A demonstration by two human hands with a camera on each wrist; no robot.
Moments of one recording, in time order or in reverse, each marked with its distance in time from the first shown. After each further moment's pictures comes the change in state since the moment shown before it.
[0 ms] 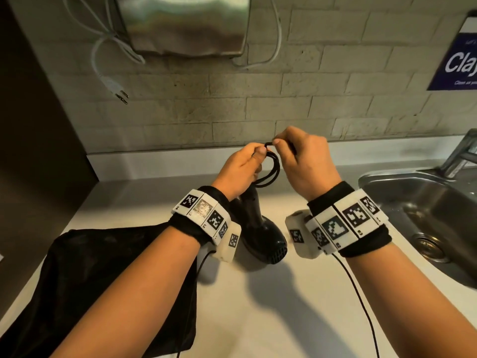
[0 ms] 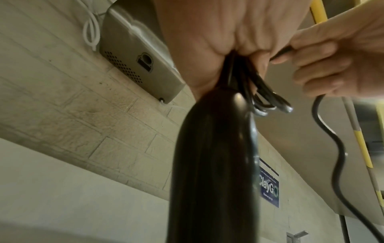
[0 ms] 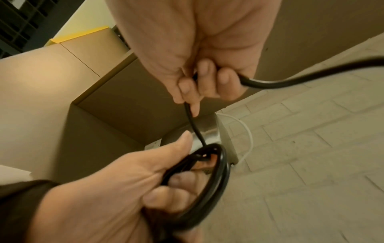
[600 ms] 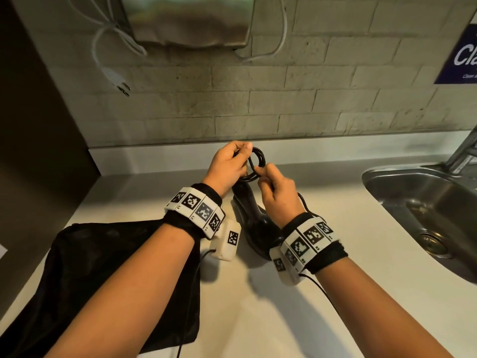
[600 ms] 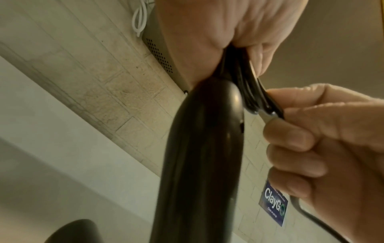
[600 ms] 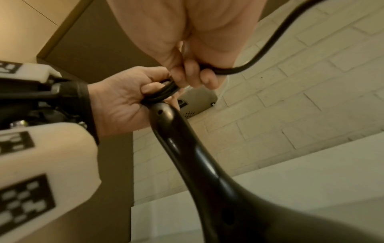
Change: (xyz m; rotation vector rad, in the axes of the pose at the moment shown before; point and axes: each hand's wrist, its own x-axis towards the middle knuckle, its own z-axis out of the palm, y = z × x) left_hand -0.003 -0.012 -0.016 -0.194 0.204 -0.110; right_hand -0.053 0.022 0.065 0.313 -0.136 0.180
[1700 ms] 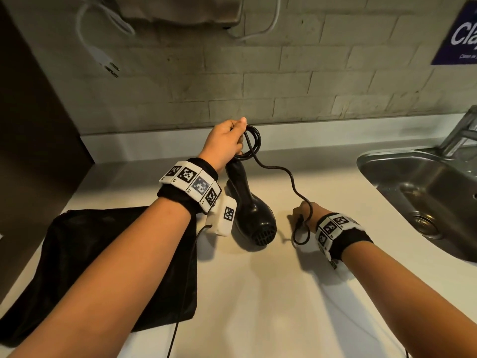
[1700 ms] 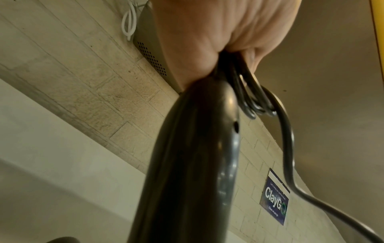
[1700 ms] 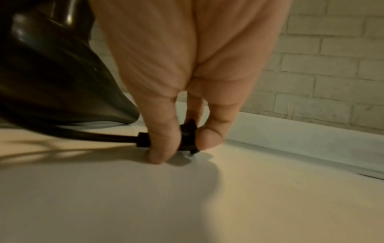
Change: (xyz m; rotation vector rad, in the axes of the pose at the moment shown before) left_hand 0.007 0.010 0.006 0.102 0.039 -0.069; right_hand -0.031 0.117 -0.047 -0.567 -0.537 0.721
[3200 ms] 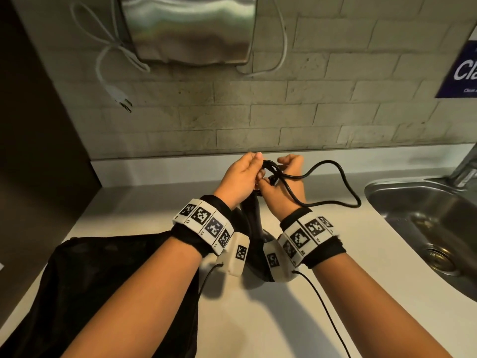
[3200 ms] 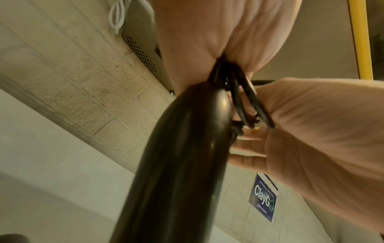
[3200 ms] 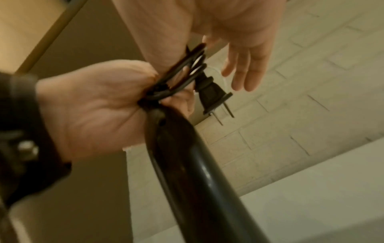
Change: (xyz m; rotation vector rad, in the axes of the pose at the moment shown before) left_hand 0.003 -0.003 0.013 0.079 -0.105 0.060; right_hand -0.033 -0.137 -0.047 0.802 0.695 -0.521
